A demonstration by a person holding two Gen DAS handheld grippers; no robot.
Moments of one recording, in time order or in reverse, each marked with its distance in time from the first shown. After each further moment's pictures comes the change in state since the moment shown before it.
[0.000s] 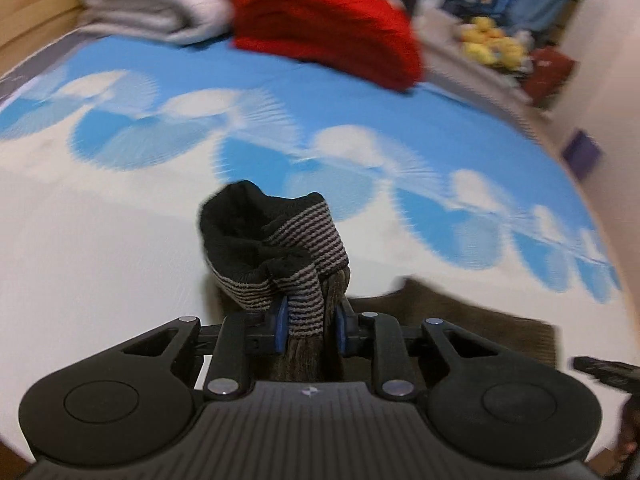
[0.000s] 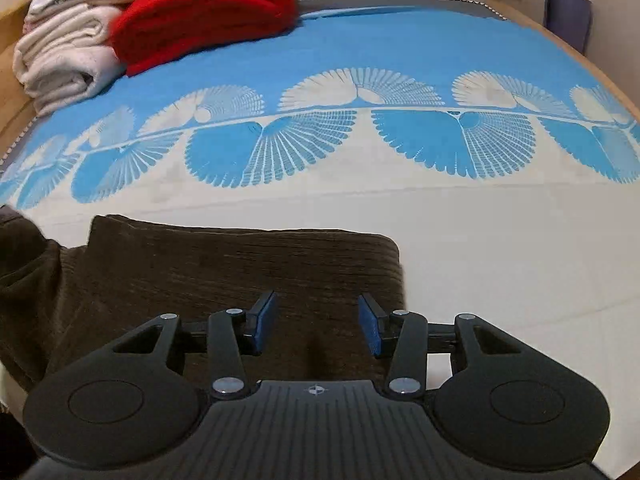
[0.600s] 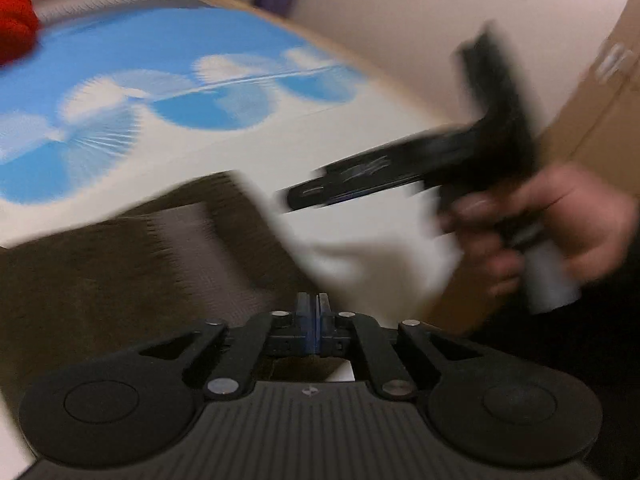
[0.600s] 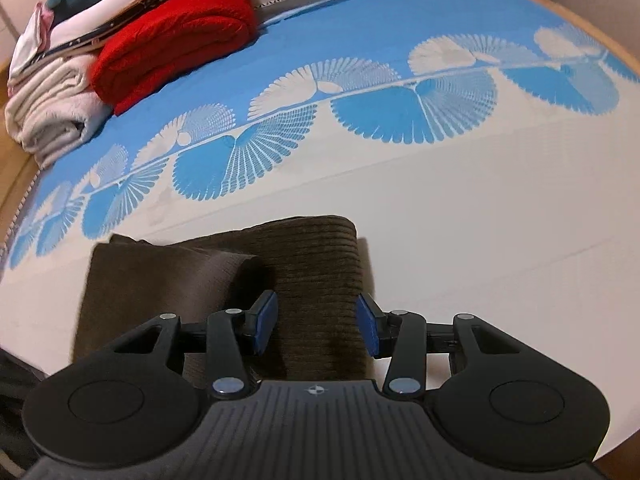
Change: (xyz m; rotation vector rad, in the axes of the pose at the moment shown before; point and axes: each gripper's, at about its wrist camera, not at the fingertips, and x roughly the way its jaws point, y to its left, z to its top) left arm 0.052 -0.260 -0.130 0.669 0.220 -0.545; right arm -0.020 -0.052 -0.005 0.208 0.030 0.077
